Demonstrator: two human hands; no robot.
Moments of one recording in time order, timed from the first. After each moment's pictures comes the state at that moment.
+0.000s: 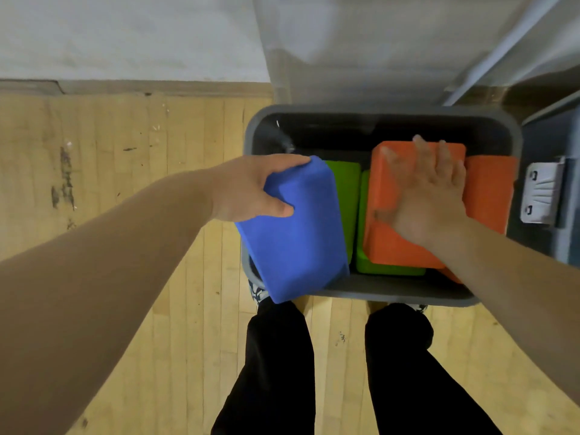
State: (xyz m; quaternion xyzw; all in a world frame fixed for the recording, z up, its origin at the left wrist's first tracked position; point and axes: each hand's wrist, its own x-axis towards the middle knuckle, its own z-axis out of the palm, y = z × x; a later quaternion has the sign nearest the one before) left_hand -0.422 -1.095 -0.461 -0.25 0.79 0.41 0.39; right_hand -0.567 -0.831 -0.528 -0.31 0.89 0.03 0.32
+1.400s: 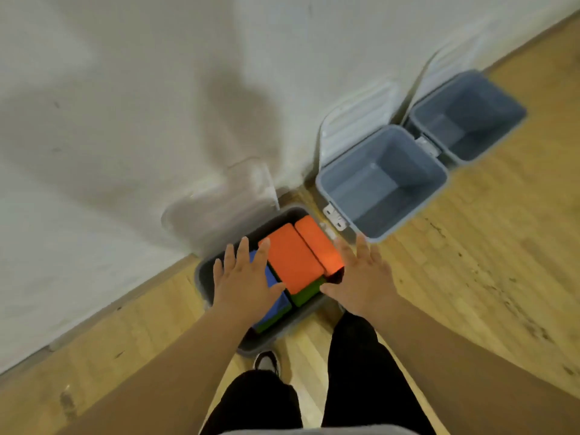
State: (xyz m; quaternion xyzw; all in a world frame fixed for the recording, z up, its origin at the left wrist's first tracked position) left_hand -0.431 -0.937 -0.193 -0.01 0.96 0.08 0.28; right_hand -0.443 -0.705 -0.189 0.03 0.95 -0.10 0.31
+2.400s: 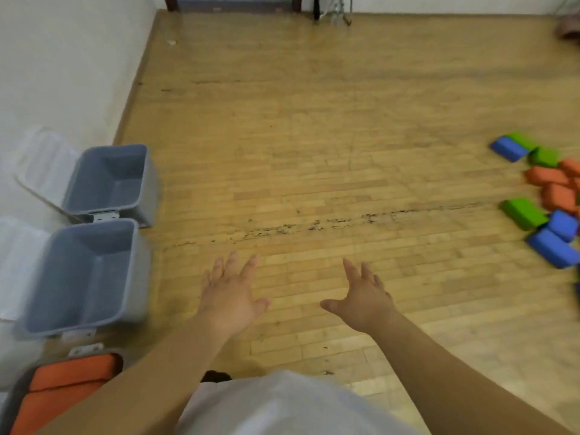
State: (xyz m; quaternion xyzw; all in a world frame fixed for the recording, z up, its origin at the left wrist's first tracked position) left_hand -0.117 -0.412 -0.030 0.51 0.82 -0.03 0.25; right_hand 0.122 -0.294 -0.031 0.59 0.74 -0.29 0.15
